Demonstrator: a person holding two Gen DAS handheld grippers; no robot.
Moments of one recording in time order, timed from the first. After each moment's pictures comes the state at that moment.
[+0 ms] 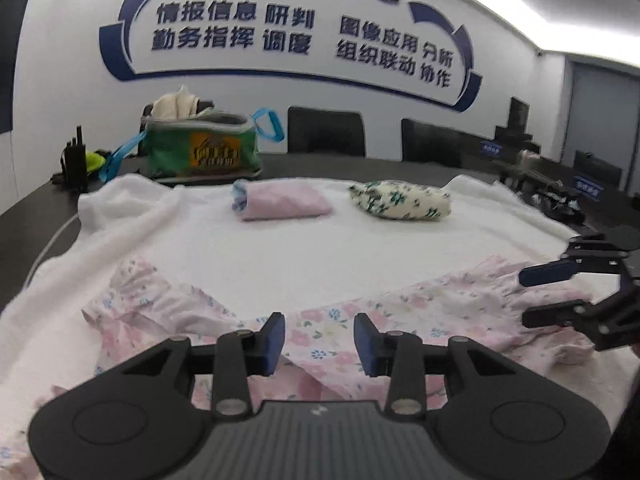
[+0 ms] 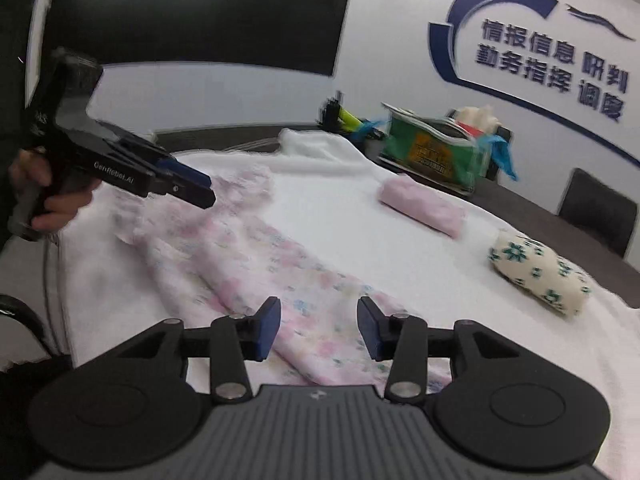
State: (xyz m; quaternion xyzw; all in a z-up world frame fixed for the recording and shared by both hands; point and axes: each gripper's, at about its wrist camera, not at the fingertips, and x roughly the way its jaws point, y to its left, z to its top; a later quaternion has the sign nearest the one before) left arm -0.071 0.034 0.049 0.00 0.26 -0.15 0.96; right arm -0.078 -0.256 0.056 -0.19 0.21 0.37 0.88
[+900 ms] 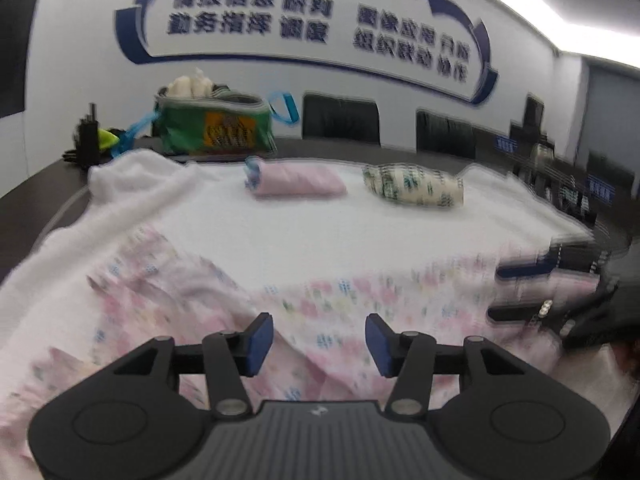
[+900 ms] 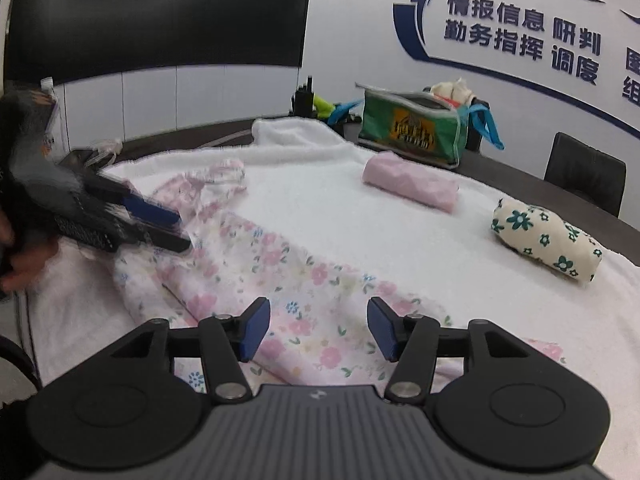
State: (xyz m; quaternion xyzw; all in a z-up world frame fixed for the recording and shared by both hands) left arm -0.087 0.049 0.048 -0.03 0.26 -0.12 0.96; right arm -0.056 -0.231 0.031 -0.14 0.24 0.34 0.90
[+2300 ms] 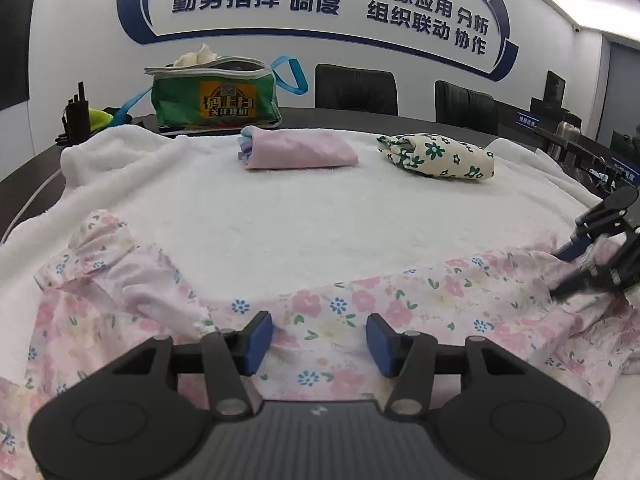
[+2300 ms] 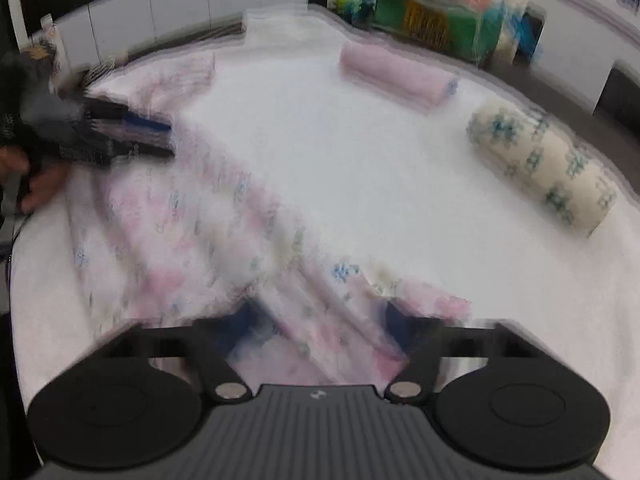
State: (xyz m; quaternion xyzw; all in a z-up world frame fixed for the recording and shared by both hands) left arm -0.026 0.002 0.010 0.00 0.31 -0.10 0.95; right arm 0.050 -0.317 0.022 -0.20 0.41 0.41 0.79
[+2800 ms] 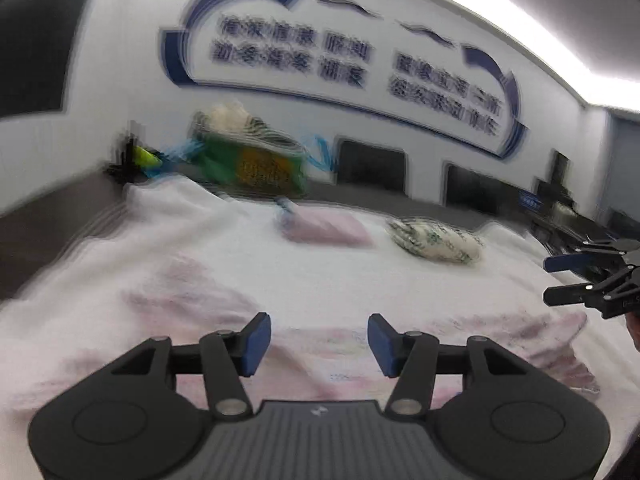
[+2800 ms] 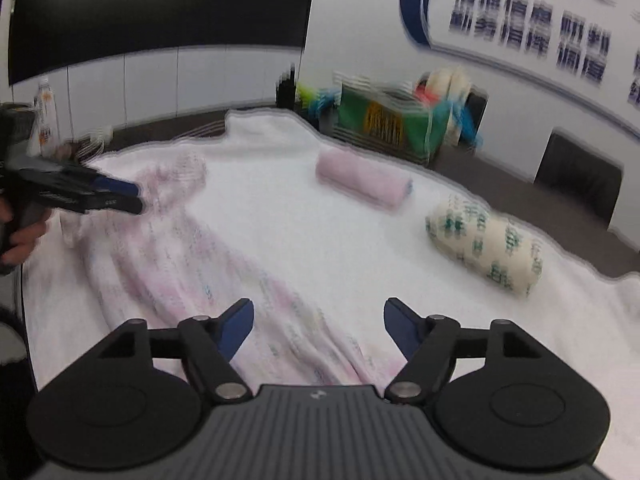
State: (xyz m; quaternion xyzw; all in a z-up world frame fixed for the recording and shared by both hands) left arm -0.127 0.071 0.058 -0.07 0.20 -0.05 0.98; right arm -0.026 -0.306 0.084 -0.17 0.24 0.35 0.89
